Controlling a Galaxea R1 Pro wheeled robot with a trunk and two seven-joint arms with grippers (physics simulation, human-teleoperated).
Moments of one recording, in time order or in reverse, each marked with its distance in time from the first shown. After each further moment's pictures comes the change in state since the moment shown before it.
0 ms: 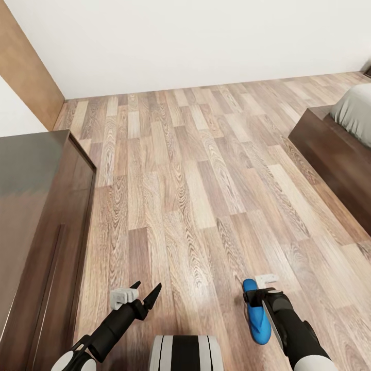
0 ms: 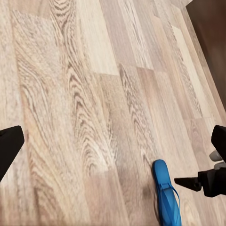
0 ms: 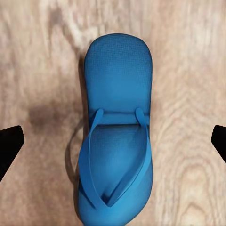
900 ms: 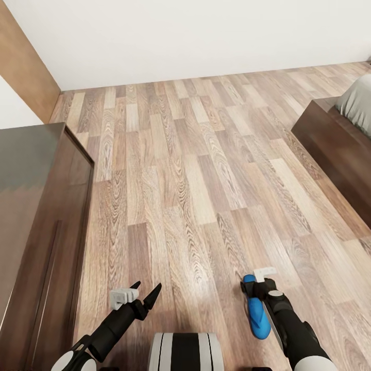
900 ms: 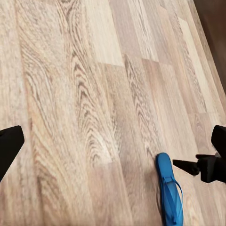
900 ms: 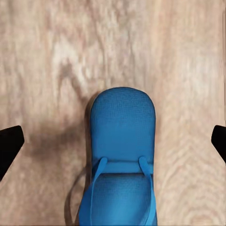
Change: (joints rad) left arm 0.000 0.000 0.000 0.000 0.000 0.002 0.000; right arm 0.003 0.000 0.001 0.003 0.002 -0.219 0.000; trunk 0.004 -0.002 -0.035
